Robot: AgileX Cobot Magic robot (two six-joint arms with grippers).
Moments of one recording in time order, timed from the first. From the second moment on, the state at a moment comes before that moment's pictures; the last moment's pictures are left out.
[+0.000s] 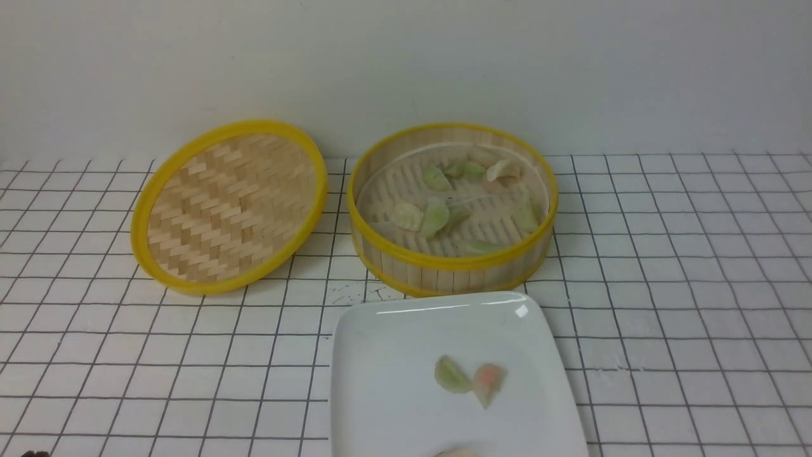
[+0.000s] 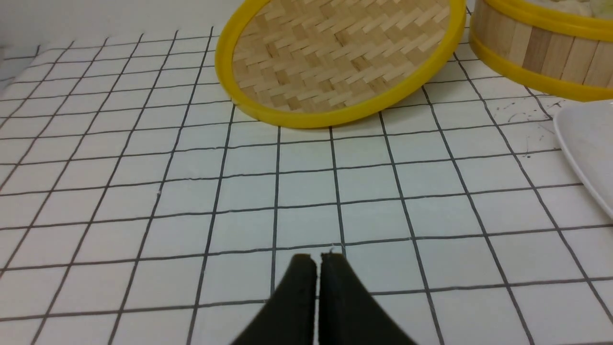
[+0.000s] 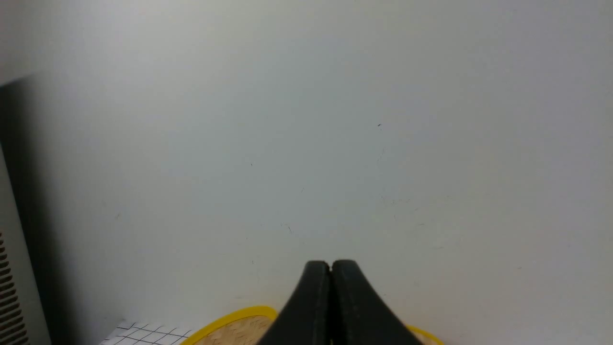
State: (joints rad) right arm 0.60 -0.02 -0.43 -0.54 0.39 0.68; left arm -0.04 -0.01 0.03 0.00 0.38 0.01
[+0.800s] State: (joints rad) right arm 0.60 -0.02 -0.43 -0.05 0.39 0.28; left arm -0.04 -0.01 0.03 0.00 0.38 0.01
